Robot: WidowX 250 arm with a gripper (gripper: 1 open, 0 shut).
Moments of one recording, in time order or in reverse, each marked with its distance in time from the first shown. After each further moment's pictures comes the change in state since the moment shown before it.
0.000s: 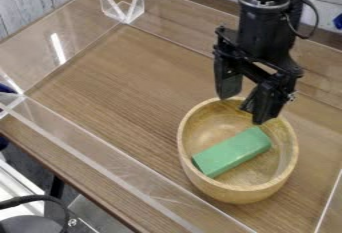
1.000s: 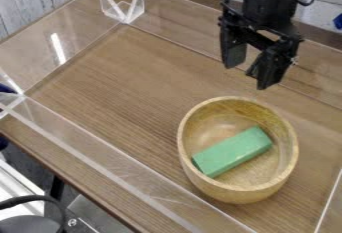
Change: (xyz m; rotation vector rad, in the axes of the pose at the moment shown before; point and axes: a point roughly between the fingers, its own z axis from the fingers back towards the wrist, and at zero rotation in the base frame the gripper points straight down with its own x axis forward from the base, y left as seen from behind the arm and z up) arm 0.028 0.036 0.013 0.027 -0.033 0.050
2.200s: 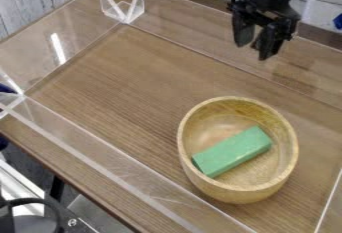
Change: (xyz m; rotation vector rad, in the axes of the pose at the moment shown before) arm 0.060 0.049 -0.015 0.028 -0.029 0.034
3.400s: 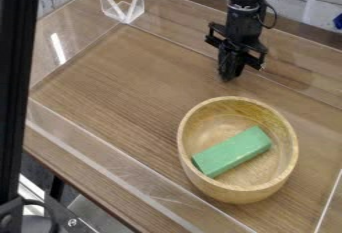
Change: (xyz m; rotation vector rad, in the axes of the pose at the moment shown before) arm 0.003 0.035 -0.064 -0.016 0.089 0.050
